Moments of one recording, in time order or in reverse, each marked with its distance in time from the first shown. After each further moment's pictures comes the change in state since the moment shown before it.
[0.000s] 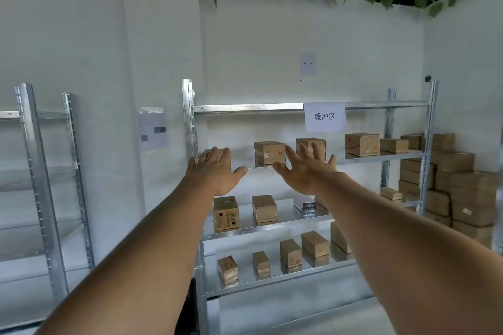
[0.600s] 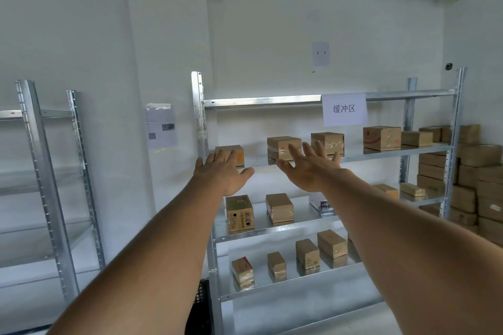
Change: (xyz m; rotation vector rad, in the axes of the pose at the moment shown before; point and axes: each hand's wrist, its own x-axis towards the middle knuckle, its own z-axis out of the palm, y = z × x) left_hand 0.068 -0.058 0.028 0.065 -0.027 0.015; right_hand 0.076 -0.048 0.046 -0.054 -0.019 -0.006
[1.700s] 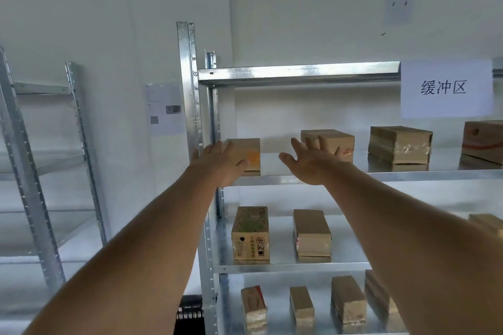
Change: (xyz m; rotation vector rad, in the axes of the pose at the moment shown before) left_hand 0.386 -0.012 0.141 0.041 -0.019 -0.220; right_hand 0.421 0.063 0.166 0.064 -0.058 -0.203
